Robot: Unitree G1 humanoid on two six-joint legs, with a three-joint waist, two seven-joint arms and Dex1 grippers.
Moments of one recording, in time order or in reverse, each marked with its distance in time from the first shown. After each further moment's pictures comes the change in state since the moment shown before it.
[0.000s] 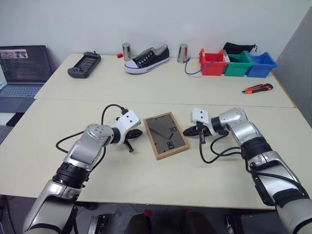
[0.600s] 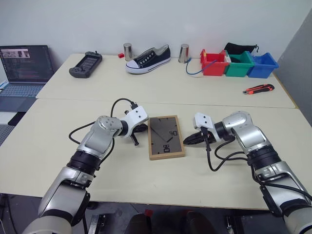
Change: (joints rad) left arm -0.137 -0.088 -0.049 0.204 0.105 -0.139 -0.066; right arm 0.128 -0.063 0.004 -0.353 0.099 0.234 0.114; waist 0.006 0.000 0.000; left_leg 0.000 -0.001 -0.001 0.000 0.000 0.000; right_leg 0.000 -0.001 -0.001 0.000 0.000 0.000
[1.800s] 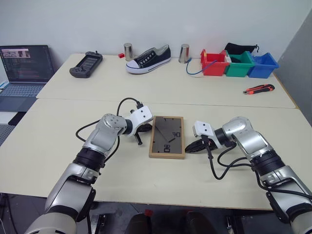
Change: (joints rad) left arm -0.031 -0.029 -0.002 0.061 0.036 -0.056 -0.042; right arm 0.041 -0.053 0.089 -0.016 0.036 -0.020 -0.017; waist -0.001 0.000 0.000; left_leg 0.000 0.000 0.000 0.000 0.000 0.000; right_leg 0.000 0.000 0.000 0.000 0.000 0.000
